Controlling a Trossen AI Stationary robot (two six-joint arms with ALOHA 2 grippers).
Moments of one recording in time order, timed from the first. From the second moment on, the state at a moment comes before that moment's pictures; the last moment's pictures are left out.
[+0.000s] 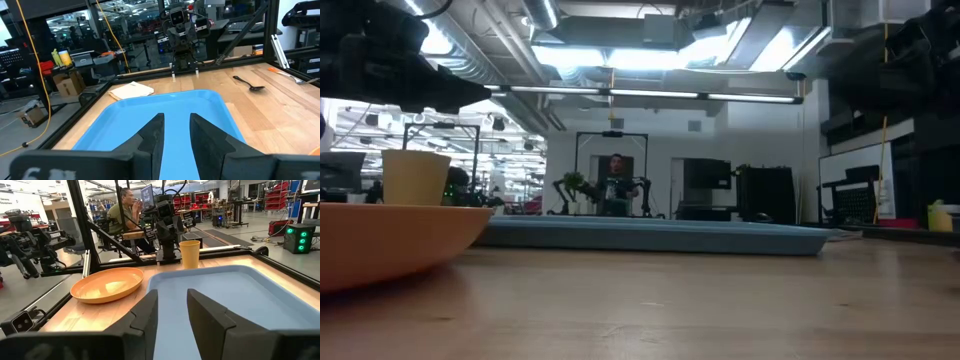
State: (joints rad) left arm 0.07 0.01 0.01 0.02 -0.02 0.17; right arm 0.03 0.00 0.01 0.02 -0.01 0.13
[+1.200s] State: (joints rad) left arm 0.07 0.01 0.01 0.02 -0.02 0.17; right arm 0.03 0.00 0.01 0.03 0.01 0.55
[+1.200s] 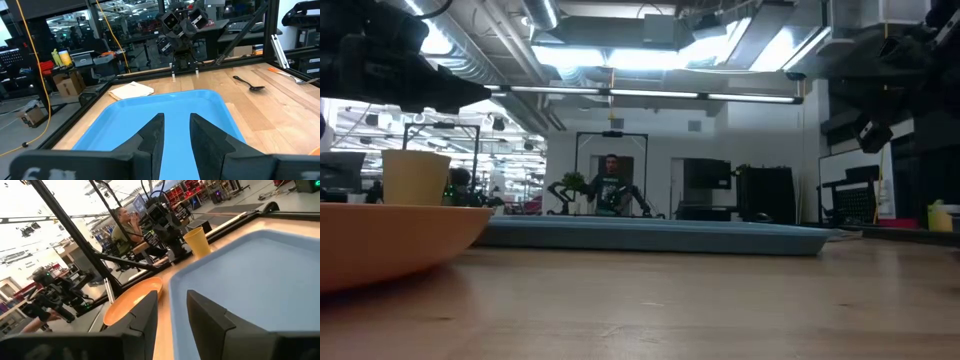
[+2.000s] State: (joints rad) left arm 0.07 0.00 0.01 0.46 -0.24 -0.10; right arm 0.03 0.00 0.01 0.02 0.01 0.46
